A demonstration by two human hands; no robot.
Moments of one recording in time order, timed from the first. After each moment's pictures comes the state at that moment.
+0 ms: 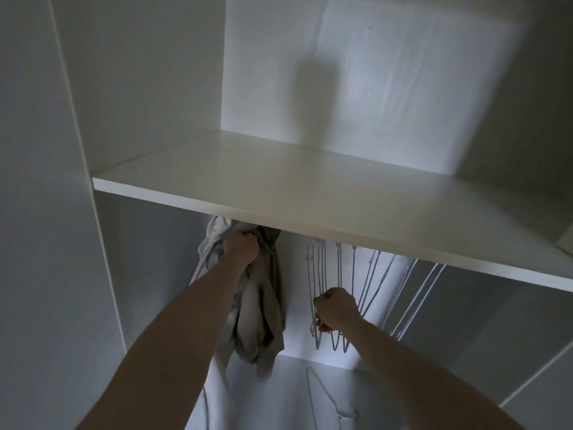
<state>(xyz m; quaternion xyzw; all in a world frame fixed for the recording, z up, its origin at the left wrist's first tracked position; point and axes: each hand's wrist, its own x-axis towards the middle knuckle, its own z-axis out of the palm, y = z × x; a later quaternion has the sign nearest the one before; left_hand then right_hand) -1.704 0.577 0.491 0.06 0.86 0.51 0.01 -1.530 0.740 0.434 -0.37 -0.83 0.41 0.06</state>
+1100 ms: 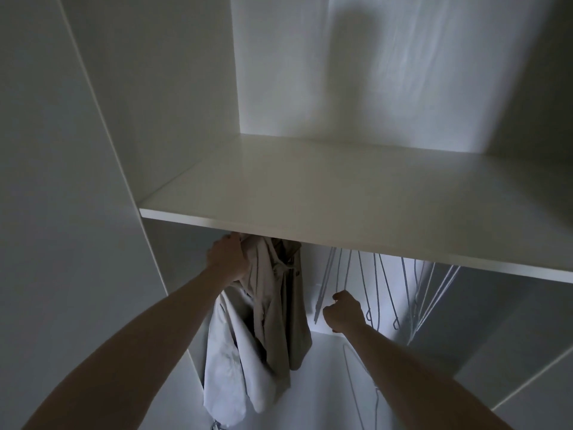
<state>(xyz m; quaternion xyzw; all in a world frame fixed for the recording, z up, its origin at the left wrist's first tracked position) -1.703 0.486 0.506 0.16 0.97 0.15 -0.03 -1.519 0.709 0.421 -0.37 -0.83 0.41 0.00</state>
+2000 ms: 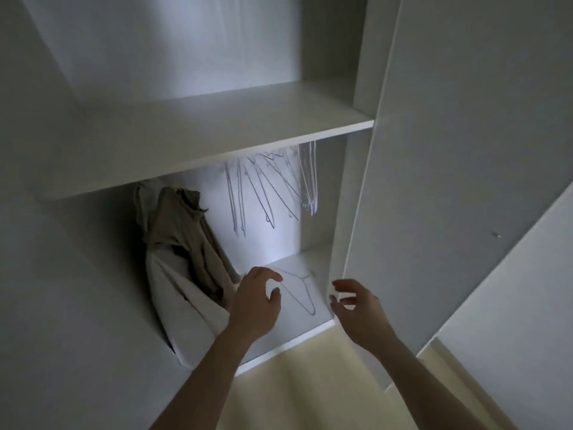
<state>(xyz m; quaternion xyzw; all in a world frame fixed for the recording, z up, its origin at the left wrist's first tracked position) -1.383 0.399 0.464 0.53 0.75 0.38 0.11 -1.166 0.488 0.469 -0.49 -0.71 0.44 0.25</state>
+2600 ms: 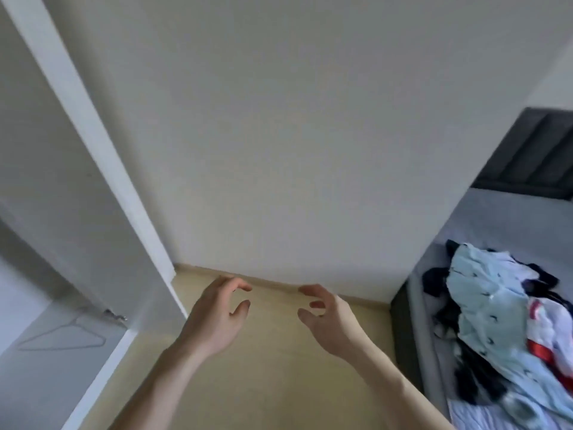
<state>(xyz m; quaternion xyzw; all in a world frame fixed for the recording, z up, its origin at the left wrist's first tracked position) -0.879 0.285 0.477 0.81 0.46 0.22 0.29 -0.654 0.178 0.477 -0.74 -0.47 0.34 0.35</state>
